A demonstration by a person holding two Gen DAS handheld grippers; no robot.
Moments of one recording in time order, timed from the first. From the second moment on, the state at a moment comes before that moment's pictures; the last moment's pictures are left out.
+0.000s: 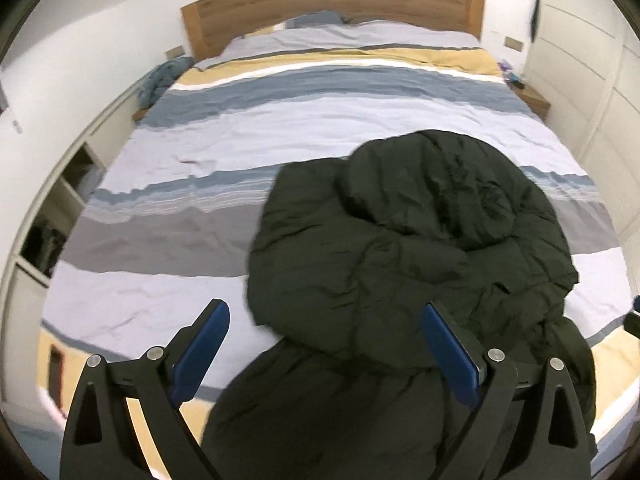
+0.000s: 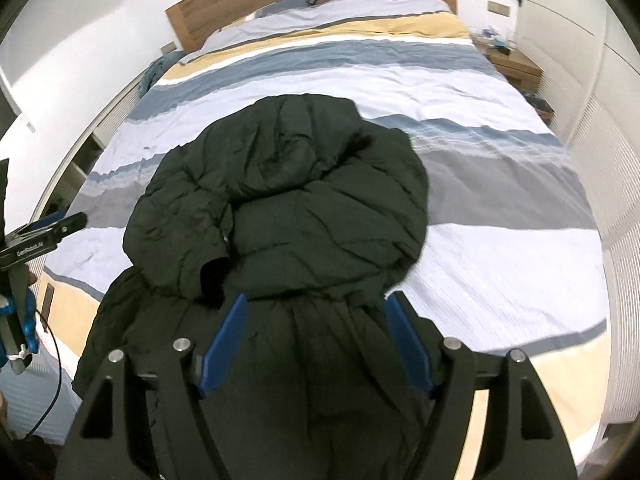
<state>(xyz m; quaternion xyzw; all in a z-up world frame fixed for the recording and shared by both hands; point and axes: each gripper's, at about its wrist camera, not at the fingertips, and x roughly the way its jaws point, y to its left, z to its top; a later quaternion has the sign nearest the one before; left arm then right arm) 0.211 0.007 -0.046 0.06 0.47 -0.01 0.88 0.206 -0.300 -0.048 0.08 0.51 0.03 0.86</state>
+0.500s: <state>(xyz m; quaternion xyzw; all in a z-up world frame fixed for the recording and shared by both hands) 0.172 0.055 -0.014 0.07 0.47 0.06 0.88 0.167 -0.316 -0.022 0.08 0.51 -0.02 0.86</state>
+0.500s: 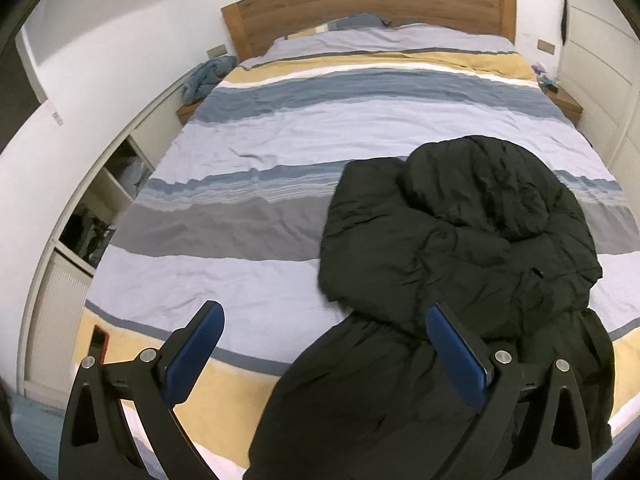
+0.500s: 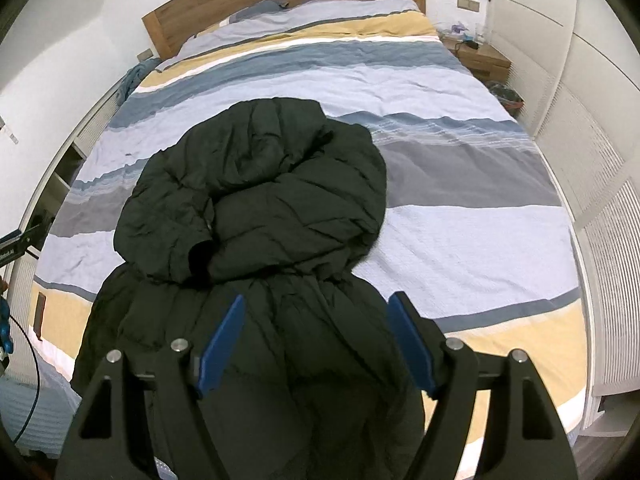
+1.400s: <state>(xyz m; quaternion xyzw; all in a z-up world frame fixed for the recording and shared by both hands) 0.143 0.128 -0.034 0.07 0.51 0.13 0.85 0.112 -0.360 -0.021 0.10 0.53 -0.08 0.84</state>
